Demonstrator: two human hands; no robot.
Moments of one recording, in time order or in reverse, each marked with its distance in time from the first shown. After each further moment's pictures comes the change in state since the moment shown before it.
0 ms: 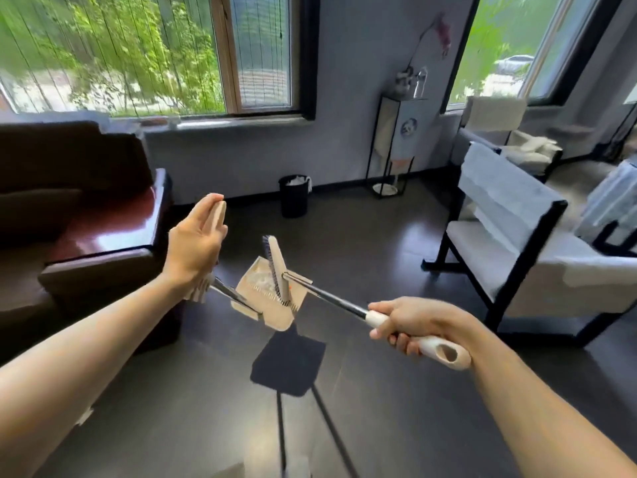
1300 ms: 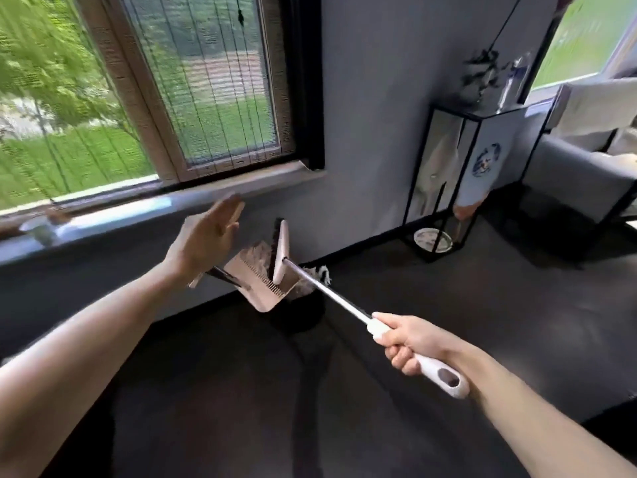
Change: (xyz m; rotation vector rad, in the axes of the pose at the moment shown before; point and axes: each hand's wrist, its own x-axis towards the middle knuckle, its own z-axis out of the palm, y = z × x) left_hand 1.075 -0.360 0.485 0.335 -0.284 0.238; right_hand 0.879 -0.593 -0.510 0.436 -0.096 -0.005
